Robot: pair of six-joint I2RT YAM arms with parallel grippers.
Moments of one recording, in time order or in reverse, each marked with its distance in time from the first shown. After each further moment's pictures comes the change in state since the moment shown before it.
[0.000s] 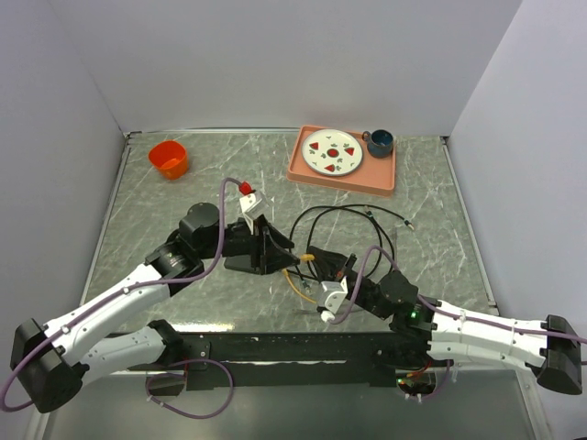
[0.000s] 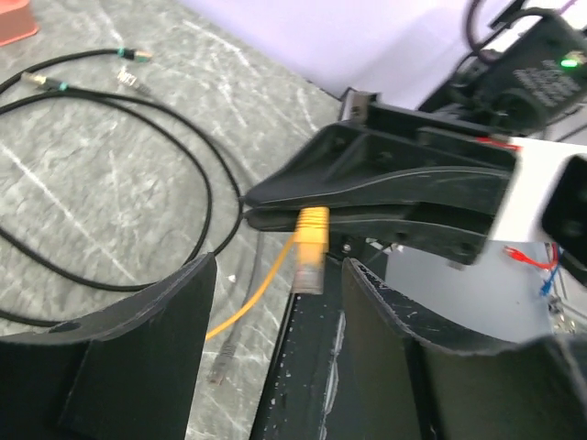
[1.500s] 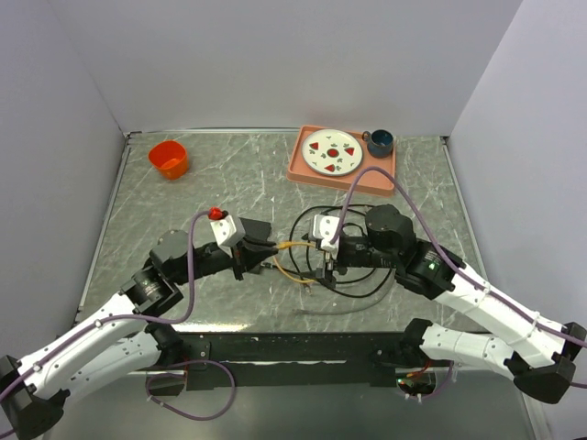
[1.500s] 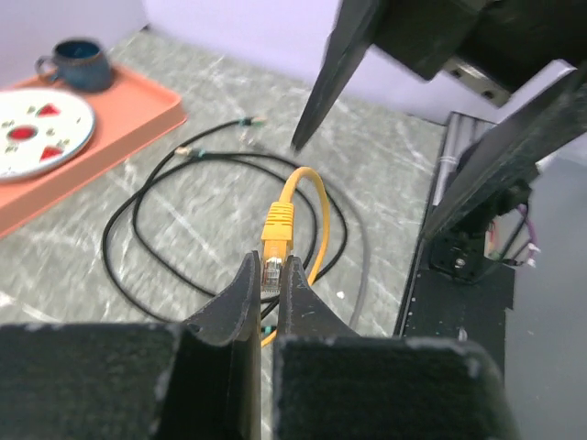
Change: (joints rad) left arm -0.032 -0.261 -0.145 0.000 -0.252 0.274; right arm -0.266 0.230 0.674 -0.882 -0.552 0.563
